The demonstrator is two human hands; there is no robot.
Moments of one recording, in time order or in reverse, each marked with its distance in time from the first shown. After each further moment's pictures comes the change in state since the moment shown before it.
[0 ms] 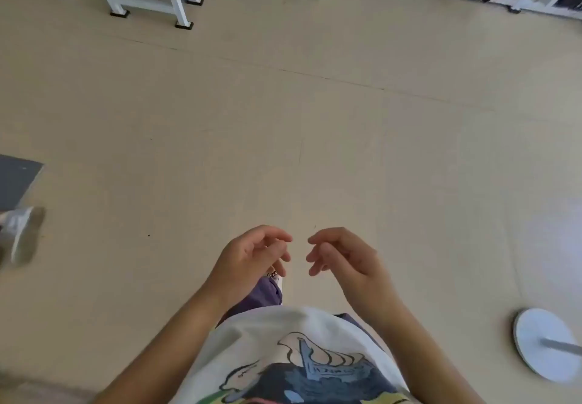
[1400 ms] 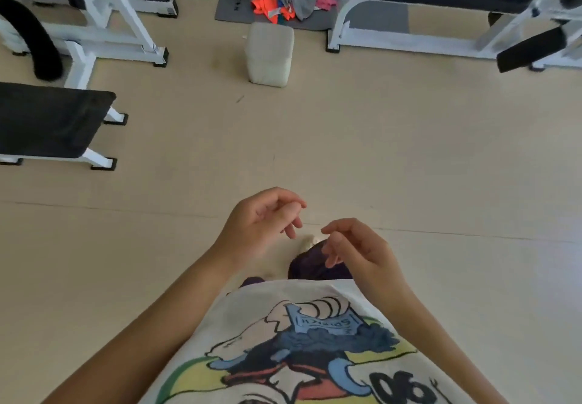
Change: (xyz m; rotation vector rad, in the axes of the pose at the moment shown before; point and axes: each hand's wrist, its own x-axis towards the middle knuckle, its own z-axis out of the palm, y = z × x) left_hand 1.163 0.456 -0.147 0.050 -0.138 0.103; right_hand 1.127 -0.185 -0.392 0.073 0.102 0.096
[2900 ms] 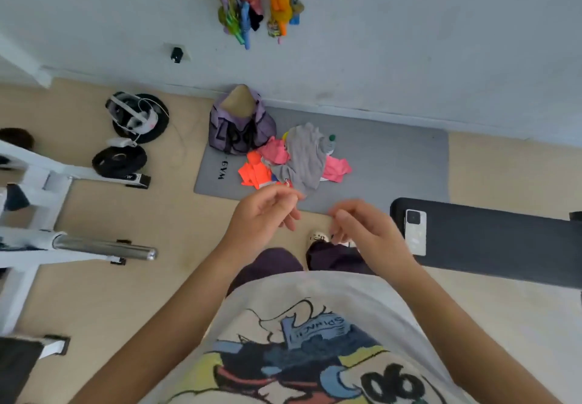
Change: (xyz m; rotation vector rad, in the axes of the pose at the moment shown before) left_hand 1.267 0.296 -0.272 0.010 0.204 -0.063; right_hand 1.278 -0.351 -0.352 -0.006 -0.100 0.006
